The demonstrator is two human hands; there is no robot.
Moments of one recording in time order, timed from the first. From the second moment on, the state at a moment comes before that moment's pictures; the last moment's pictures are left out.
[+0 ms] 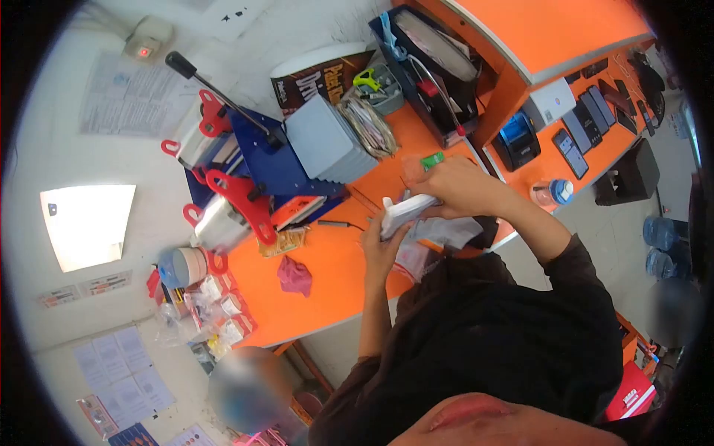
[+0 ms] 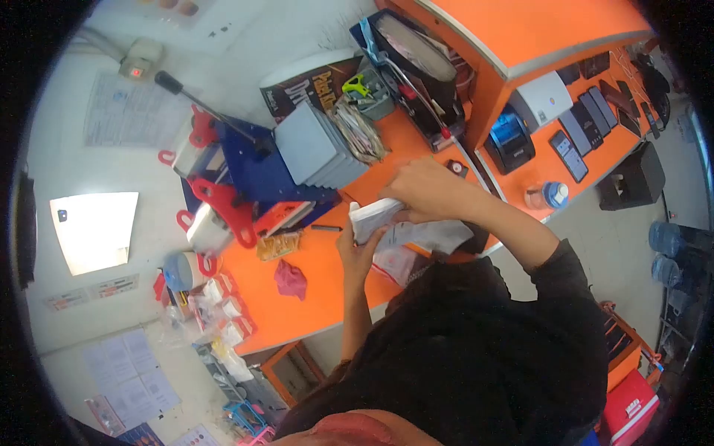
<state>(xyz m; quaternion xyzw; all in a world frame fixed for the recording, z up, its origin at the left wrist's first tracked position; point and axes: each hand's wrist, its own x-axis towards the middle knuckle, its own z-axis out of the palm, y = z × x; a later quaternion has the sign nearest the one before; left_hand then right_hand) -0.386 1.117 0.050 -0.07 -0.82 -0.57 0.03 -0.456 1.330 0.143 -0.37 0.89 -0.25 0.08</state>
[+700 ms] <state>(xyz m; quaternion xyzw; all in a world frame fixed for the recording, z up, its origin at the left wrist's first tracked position) -0.510 1.061 0.000 -0.04 -0.98 -0.16 0.05 -0.807 1.156 0.050 -0.37 0.91 -0.15 -0.08</state>
